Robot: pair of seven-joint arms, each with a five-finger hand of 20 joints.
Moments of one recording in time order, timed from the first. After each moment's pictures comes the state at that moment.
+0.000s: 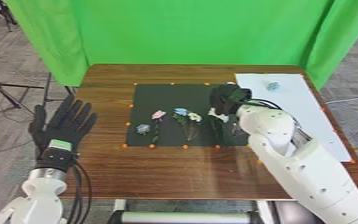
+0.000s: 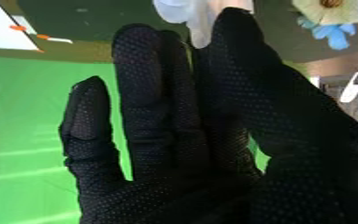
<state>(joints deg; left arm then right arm) 121.5 -52.0 -90.4 -119.2 -0.4 10.4 25.1 -71.2 -58.4 57.6 -99.4 -144.0 -24.3 12.5</state>
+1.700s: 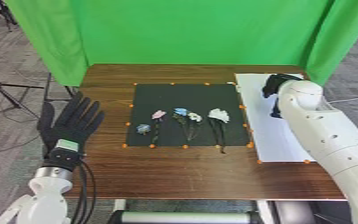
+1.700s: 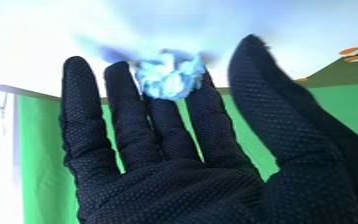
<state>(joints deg) 119.8 -51.0 -87.6 -118.4 1.2 7.8 25.1 -54.4 -59.5 60.8 -66.7 -132.0 -23.9 26.2</state>
